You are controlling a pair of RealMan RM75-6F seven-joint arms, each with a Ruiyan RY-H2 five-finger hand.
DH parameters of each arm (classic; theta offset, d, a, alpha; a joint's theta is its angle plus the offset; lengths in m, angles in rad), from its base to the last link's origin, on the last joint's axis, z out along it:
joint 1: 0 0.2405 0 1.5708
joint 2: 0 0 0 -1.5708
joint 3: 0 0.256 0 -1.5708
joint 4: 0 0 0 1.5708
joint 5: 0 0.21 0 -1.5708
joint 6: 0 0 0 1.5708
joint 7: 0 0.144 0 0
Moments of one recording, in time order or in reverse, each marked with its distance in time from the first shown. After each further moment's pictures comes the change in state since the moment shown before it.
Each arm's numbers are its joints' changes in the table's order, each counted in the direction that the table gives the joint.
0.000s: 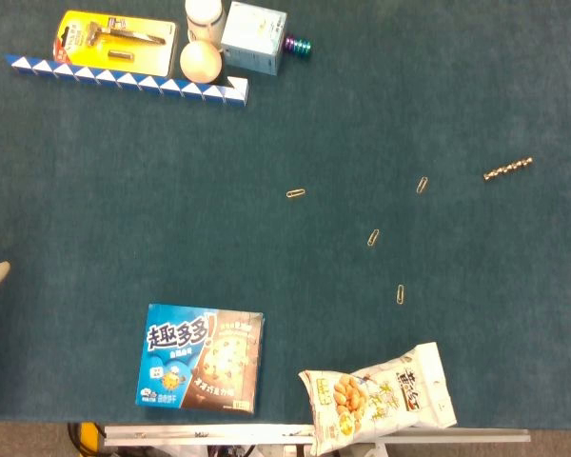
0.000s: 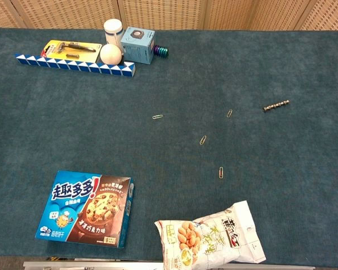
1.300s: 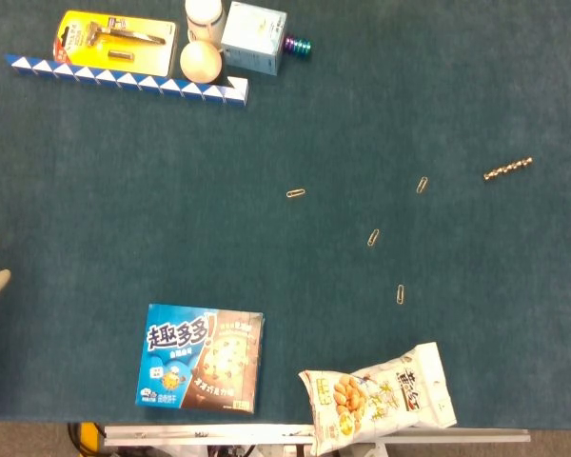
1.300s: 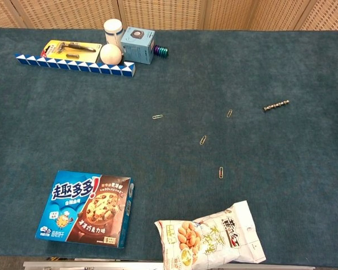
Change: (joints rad) left arm 0.012 -0.002 0.015 0.004 0.012 0.003 -0.018; right arm 0.237 0.061 0.093 0.219 0.052 -0.259 -0.001
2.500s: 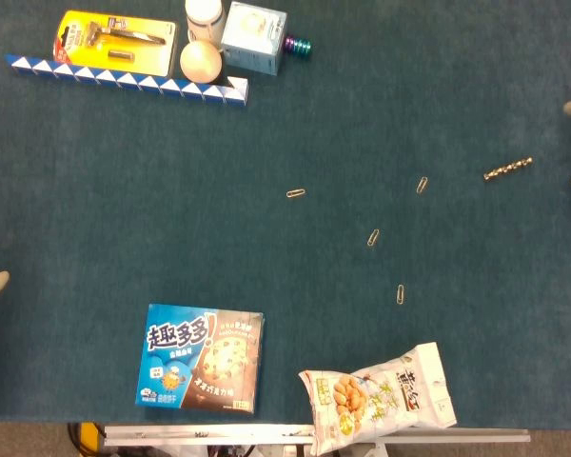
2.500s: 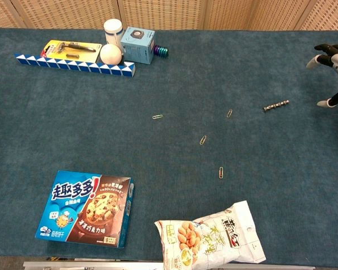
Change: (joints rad) left arm 0.004 -0.006 0.003 -0.001 0.007 0.002 -0.013; right arm 0.114 0.265 -0.014 0.314 0.124 -0.154 0.013
